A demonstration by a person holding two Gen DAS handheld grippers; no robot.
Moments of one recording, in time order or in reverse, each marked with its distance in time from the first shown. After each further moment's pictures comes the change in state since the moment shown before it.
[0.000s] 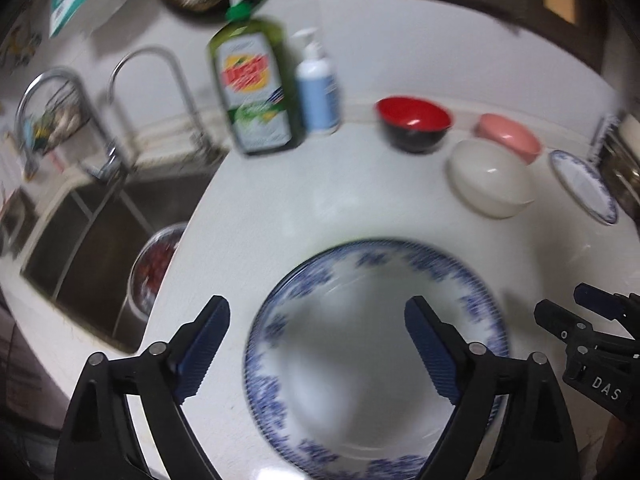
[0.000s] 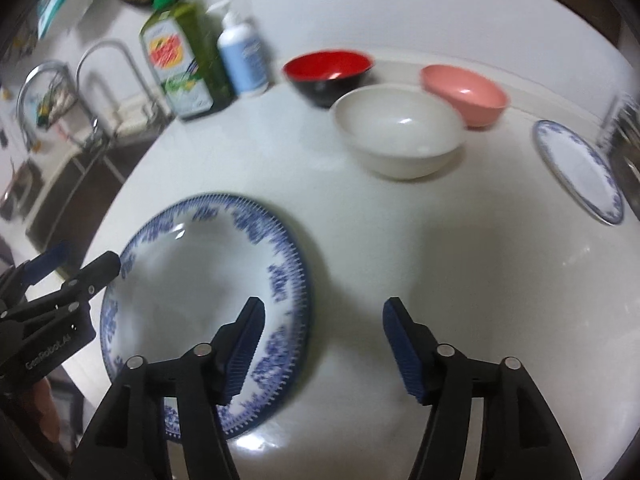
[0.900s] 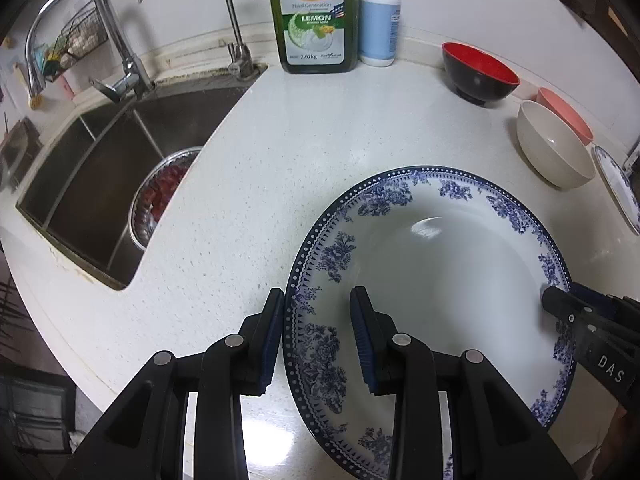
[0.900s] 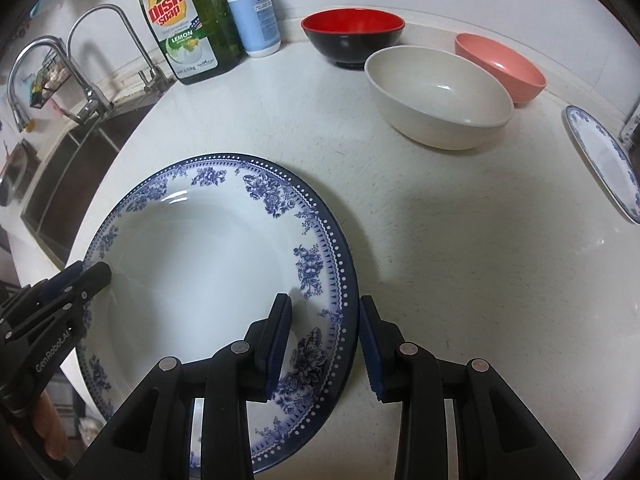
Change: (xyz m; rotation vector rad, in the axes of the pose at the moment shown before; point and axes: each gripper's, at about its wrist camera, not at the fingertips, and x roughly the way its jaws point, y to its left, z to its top) left arm 0.054 0.052 -0.043 -0.164 0.204 0.038; right arm 0.042 0.029 0.003 -0.041 0.142 0.015
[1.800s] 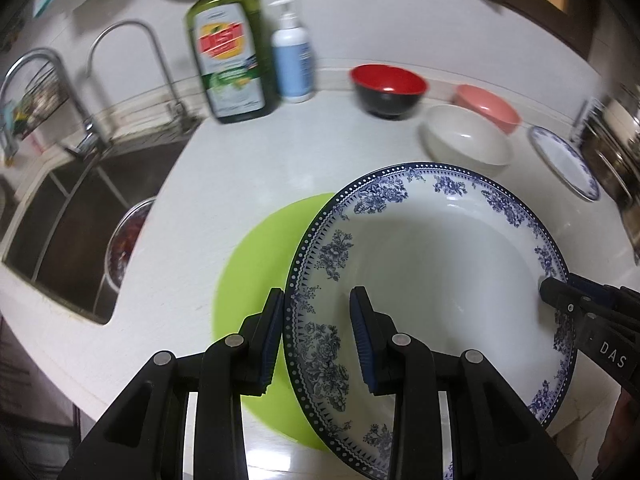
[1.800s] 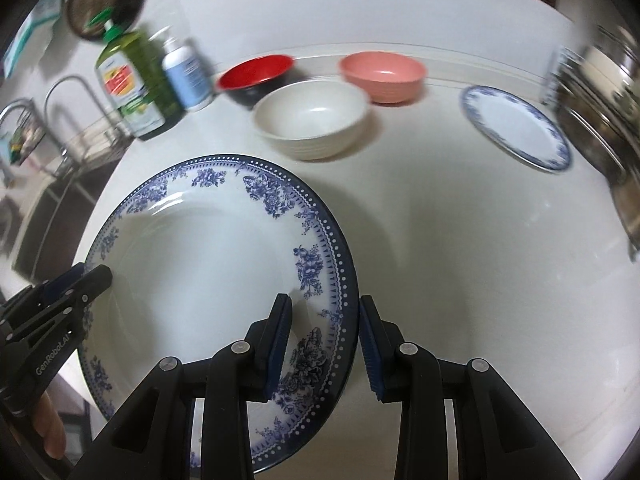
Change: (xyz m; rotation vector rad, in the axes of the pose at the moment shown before) left arm -0.050 -0.050 -0.005 0.148 -0.093 -0.089; right arm -0.069 -0.066 -0.033 0.150 -0.106 -0.078
